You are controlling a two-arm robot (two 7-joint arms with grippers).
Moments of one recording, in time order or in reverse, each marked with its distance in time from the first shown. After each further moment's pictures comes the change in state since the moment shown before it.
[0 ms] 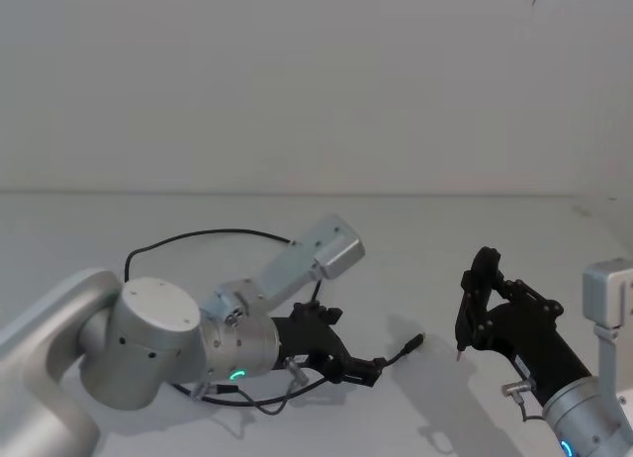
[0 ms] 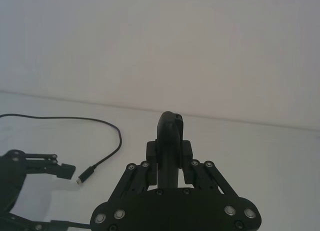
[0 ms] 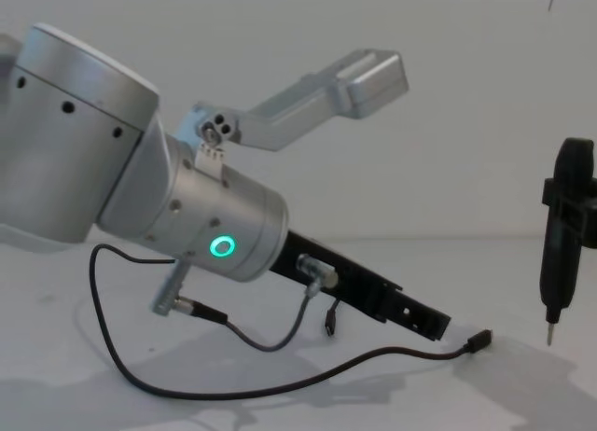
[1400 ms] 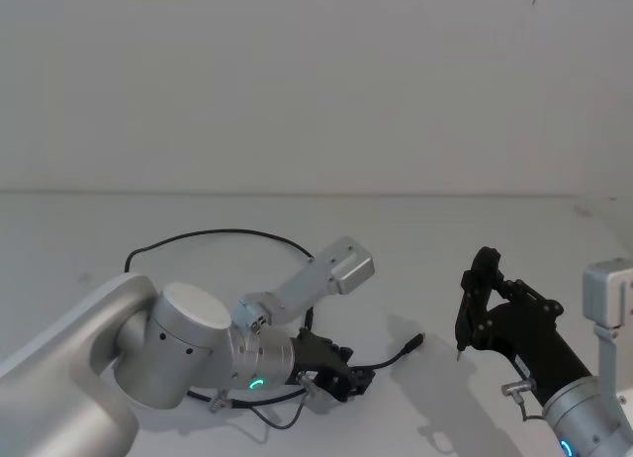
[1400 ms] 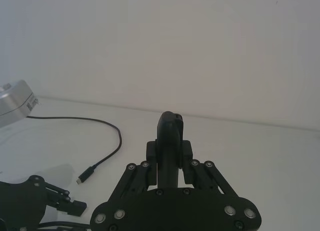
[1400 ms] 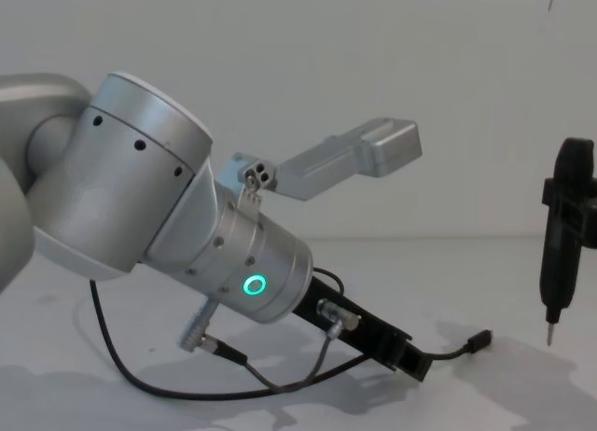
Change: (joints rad) left arm -0.034 -0.089 0.021 0.142 0.015 0.096 0.004; right arm 0.000 0.000 0.000 0.000 0.000 0.000 0.000
